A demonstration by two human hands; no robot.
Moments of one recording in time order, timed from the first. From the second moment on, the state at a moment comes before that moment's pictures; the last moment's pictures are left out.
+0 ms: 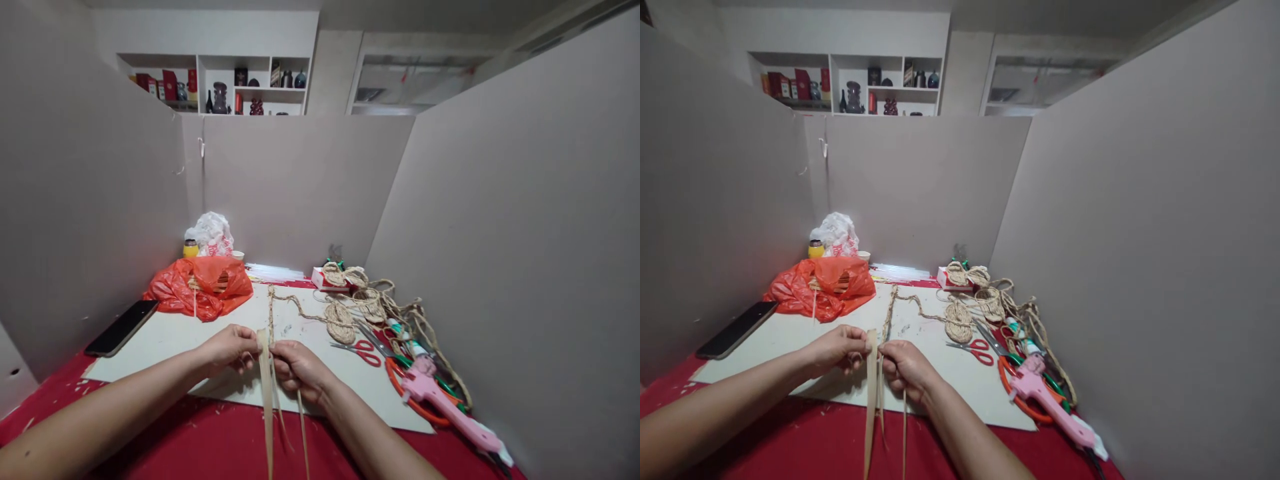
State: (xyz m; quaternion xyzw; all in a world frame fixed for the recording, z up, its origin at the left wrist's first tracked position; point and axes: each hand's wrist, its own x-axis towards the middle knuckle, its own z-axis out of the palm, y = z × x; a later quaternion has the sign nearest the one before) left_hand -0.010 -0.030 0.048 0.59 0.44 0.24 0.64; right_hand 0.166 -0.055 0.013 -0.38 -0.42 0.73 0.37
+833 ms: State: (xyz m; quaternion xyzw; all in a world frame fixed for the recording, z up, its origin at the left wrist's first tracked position) left_hand -0.009 -0.014 0.029 0.59 0.37 0.19 0.69; right_hand 0.159 -0.059 0.014 -0.45 -0.45 0.67 0.38
